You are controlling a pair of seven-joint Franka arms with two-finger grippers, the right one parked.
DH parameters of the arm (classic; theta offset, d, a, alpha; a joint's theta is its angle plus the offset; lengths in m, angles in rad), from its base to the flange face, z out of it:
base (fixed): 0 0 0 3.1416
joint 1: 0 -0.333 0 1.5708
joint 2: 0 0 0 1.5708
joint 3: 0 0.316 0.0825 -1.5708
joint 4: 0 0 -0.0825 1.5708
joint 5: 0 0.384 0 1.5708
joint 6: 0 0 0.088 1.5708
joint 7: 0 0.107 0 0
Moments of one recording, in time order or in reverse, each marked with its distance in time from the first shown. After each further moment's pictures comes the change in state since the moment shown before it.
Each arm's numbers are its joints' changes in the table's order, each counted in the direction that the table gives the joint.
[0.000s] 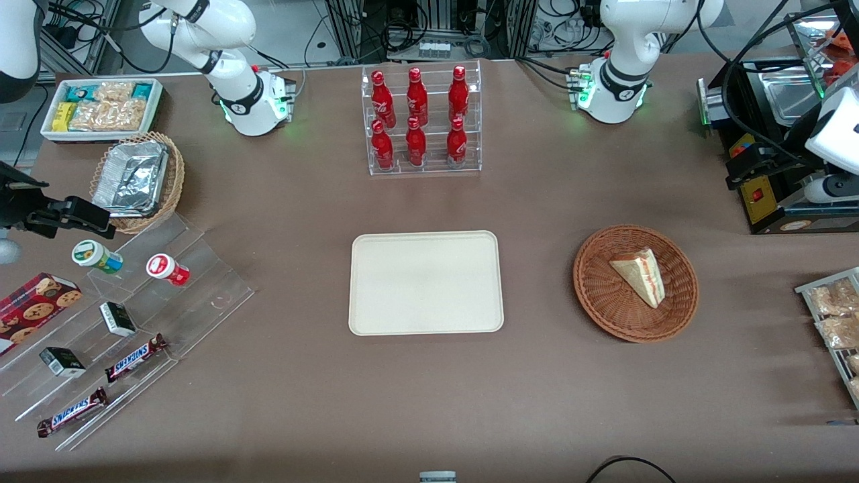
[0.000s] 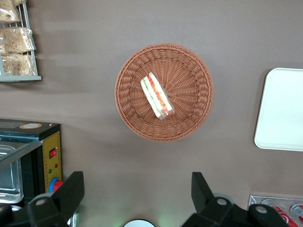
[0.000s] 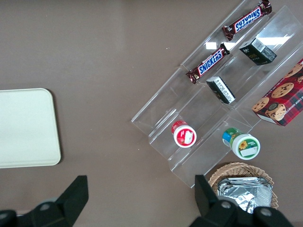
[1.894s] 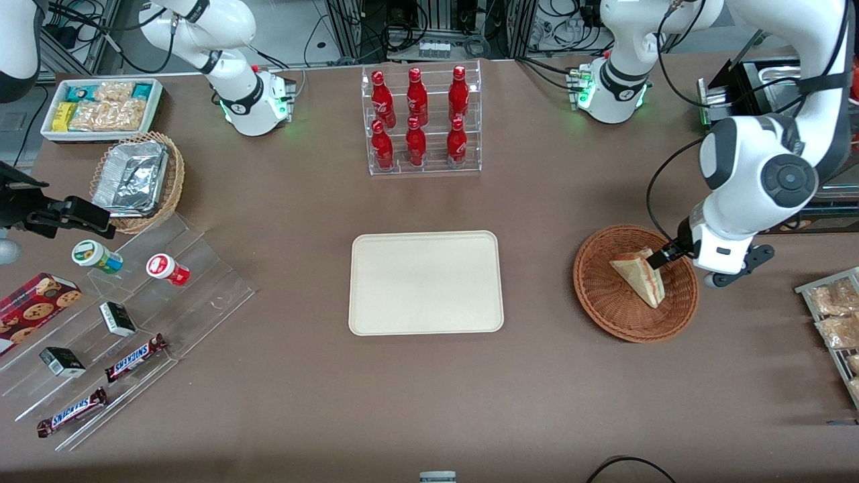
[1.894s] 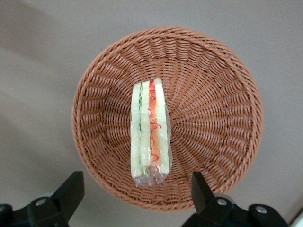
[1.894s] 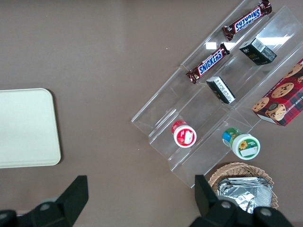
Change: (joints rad) arm 0.012 0.147 -0.004 0.565 0.000 0.711 -0.474
